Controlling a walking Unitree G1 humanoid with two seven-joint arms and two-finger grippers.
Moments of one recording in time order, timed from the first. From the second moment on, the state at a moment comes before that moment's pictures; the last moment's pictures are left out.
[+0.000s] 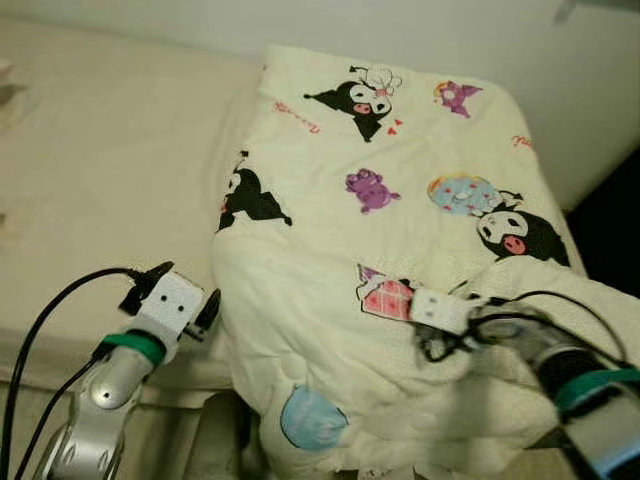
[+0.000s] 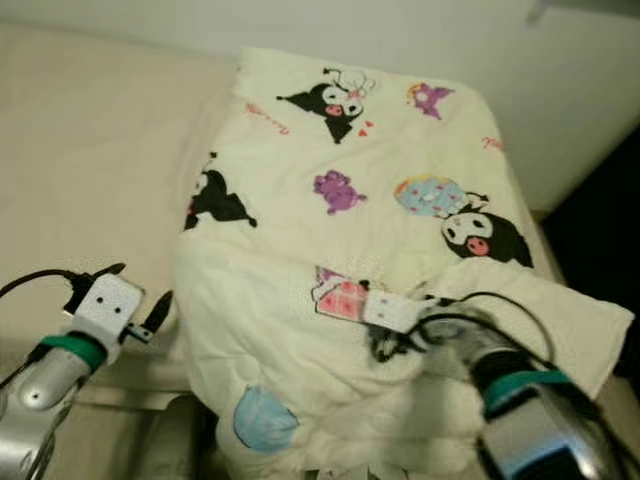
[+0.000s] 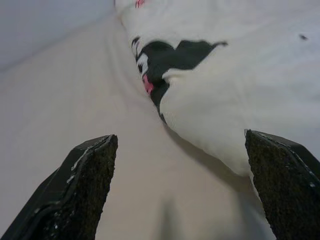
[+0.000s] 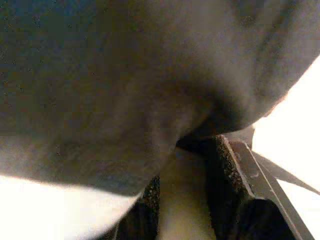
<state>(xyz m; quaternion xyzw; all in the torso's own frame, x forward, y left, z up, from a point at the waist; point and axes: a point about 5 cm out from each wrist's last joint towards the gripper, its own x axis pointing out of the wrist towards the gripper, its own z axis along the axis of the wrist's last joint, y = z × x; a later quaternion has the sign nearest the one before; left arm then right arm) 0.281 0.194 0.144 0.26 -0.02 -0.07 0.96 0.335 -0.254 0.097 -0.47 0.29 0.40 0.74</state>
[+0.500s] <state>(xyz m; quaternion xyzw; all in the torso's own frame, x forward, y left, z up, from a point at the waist) 0.287 0.191 0.150 0.26 -0.03 -0.09 0.96 0.272 -0.254 0.258 -0.11 0.02 0.56 0.82</state>
